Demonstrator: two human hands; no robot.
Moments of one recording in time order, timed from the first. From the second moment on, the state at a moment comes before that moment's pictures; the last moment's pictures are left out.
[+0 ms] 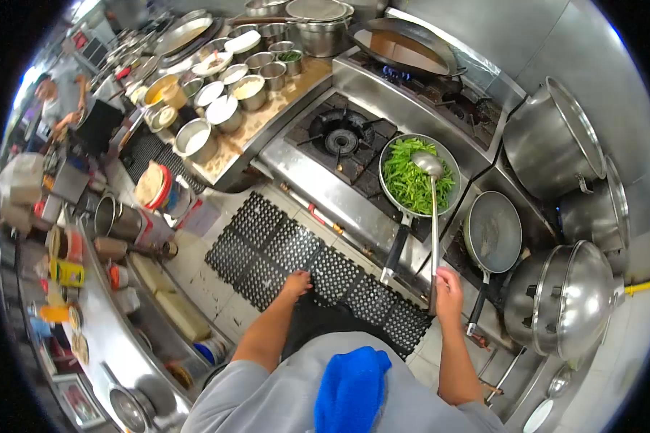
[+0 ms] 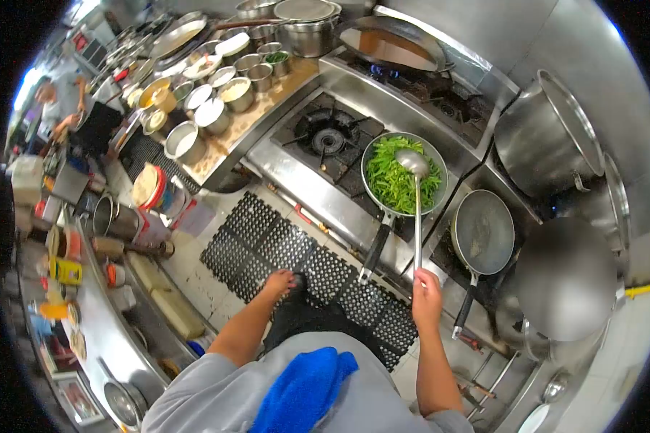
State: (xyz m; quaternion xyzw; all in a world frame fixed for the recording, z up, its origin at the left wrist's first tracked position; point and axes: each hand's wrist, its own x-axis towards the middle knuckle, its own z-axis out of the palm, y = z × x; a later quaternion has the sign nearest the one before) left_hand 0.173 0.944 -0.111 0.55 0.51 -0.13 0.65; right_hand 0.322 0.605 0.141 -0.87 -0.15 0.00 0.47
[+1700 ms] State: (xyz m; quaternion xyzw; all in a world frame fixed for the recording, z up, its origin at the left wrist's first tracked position) left_hand 0.376 0.949 -0.228 0.17 0.56 -0.14 0.80; right_hand 0.288 0.683 0.179 -0.97 0.01 0.16 0.20
